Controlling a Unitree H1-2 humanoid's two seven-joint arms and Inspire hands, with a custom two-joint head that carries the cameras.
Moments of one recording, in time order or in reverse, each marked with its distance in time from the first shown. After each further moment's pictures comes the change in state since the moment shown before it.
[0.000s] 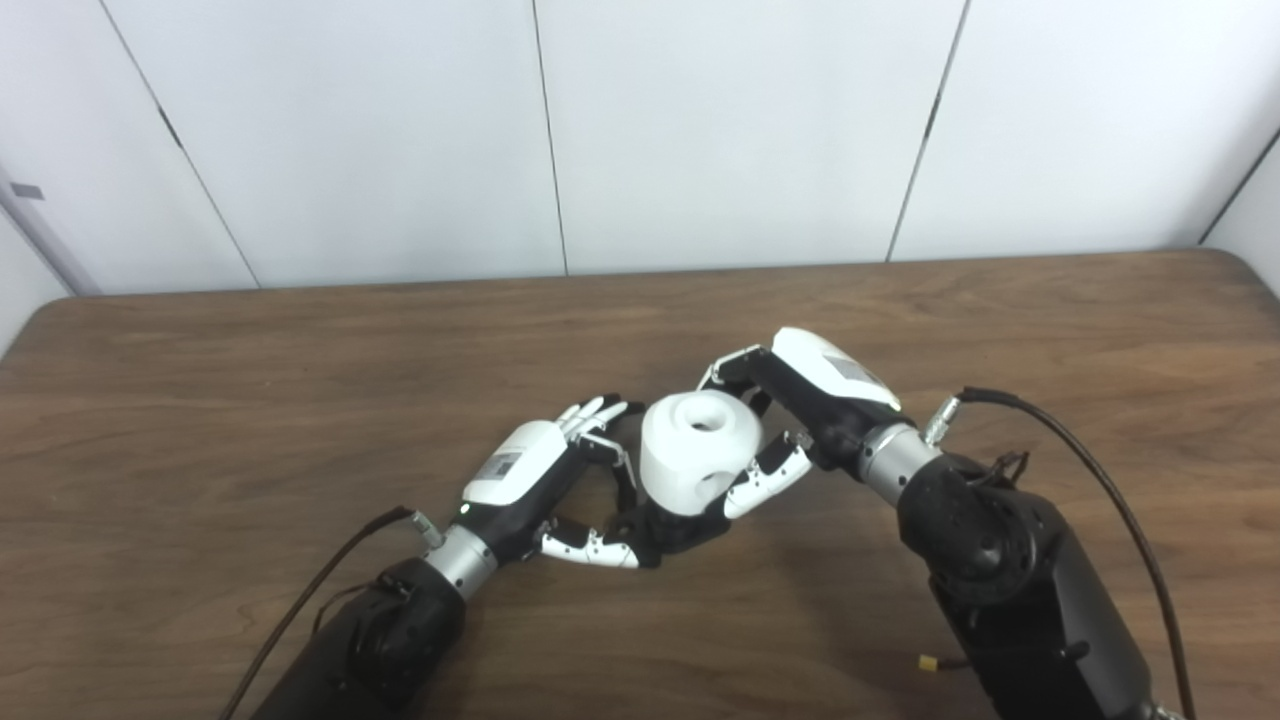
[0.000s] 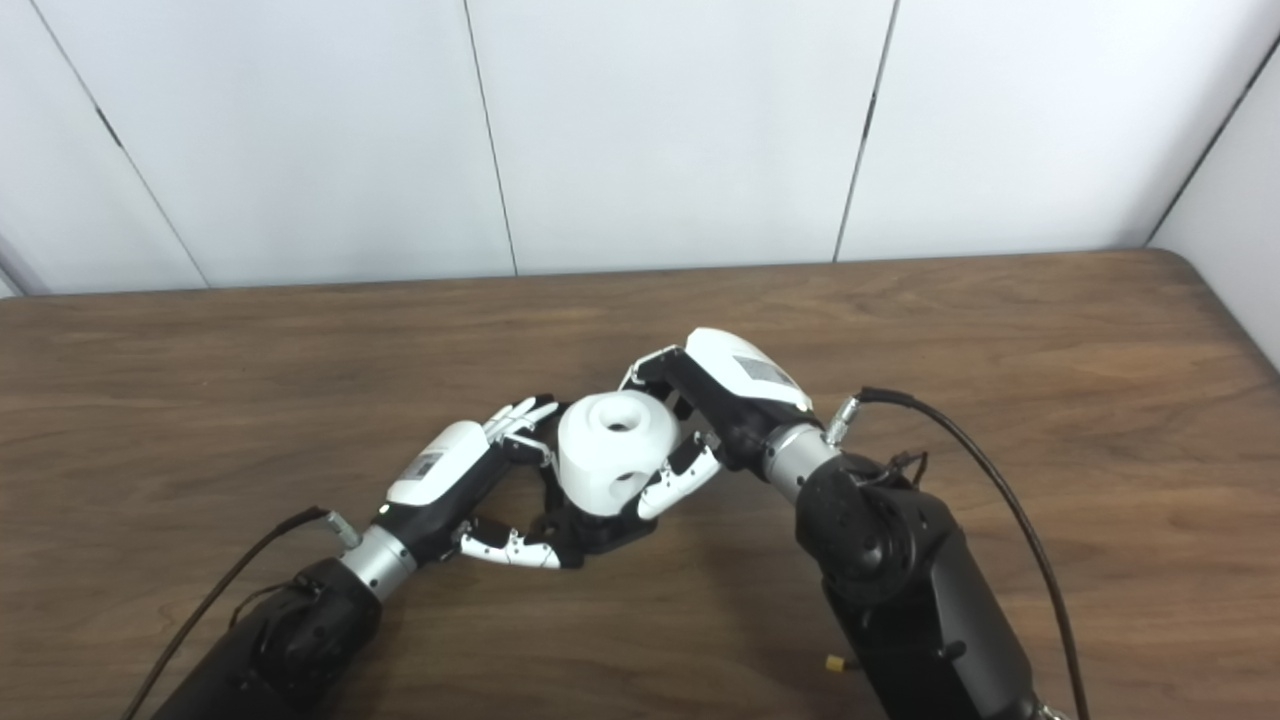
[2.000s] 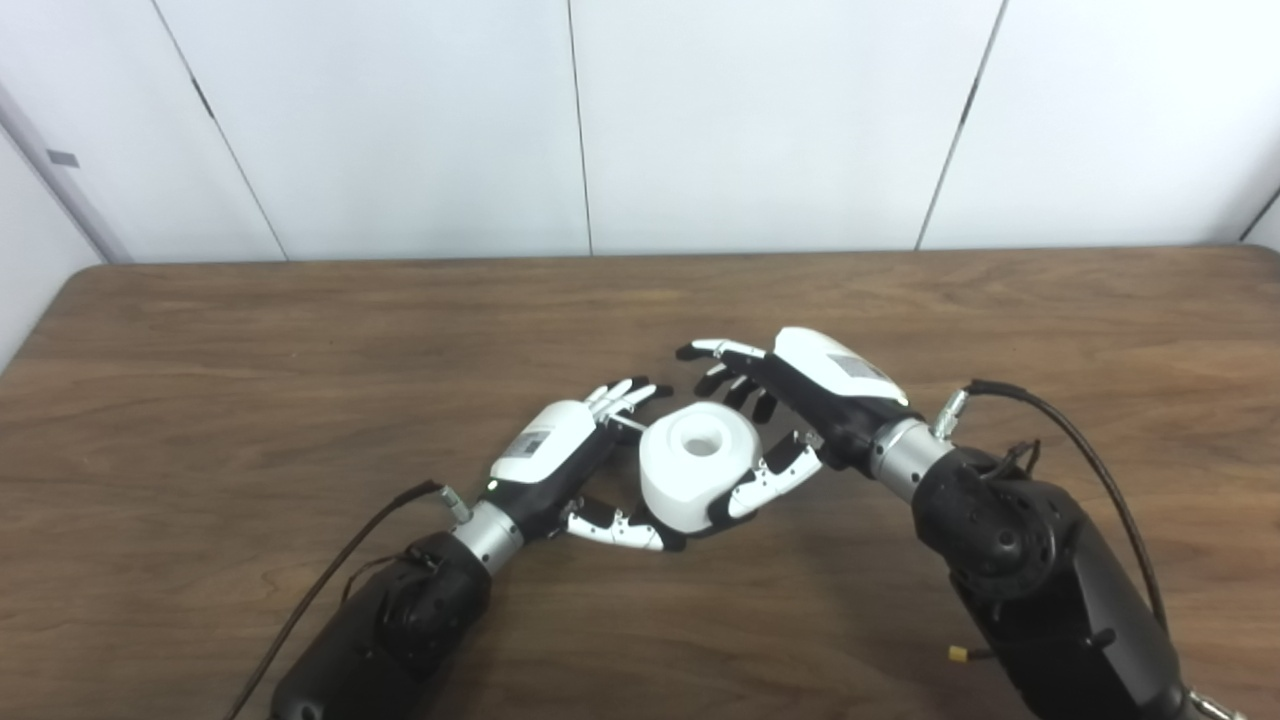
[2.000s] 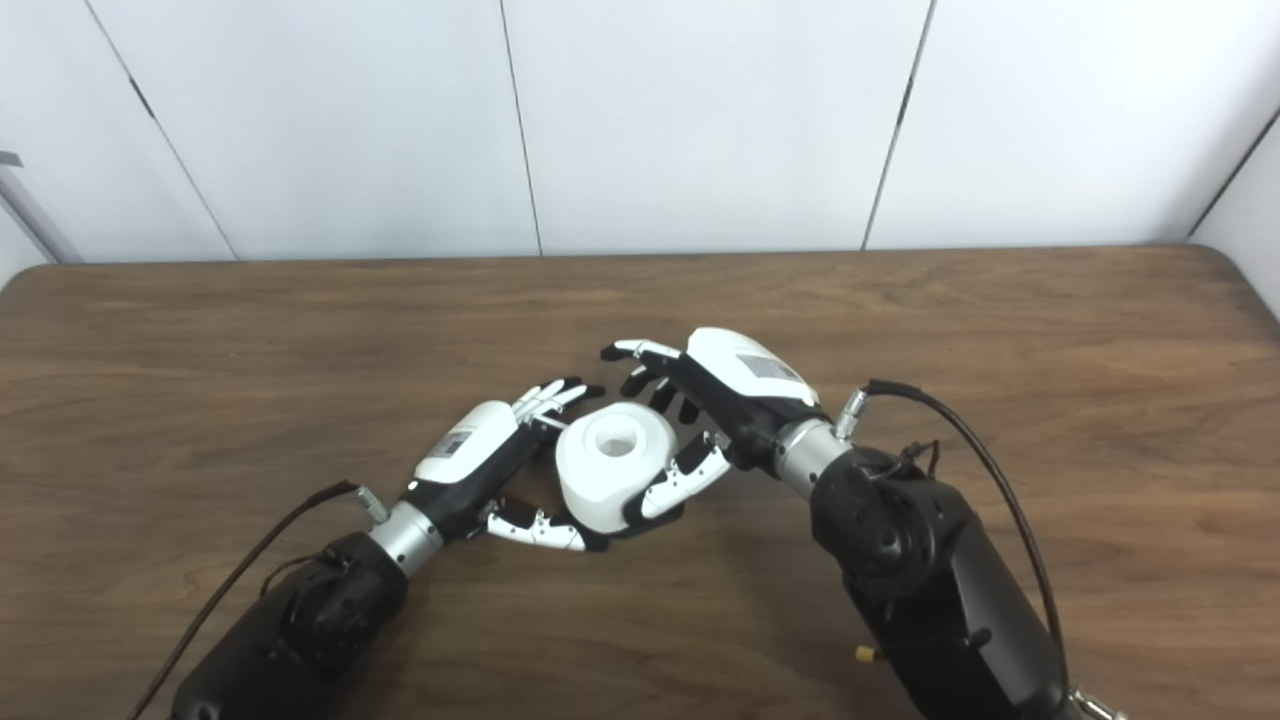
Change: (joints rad) left arm 0.000 -0.007 -0.004 -0.010 0.000 0.015 -0.006; right arm -0.026 -0.055 0.072 0.020 0.059 -0.034 -0.022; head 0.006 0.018
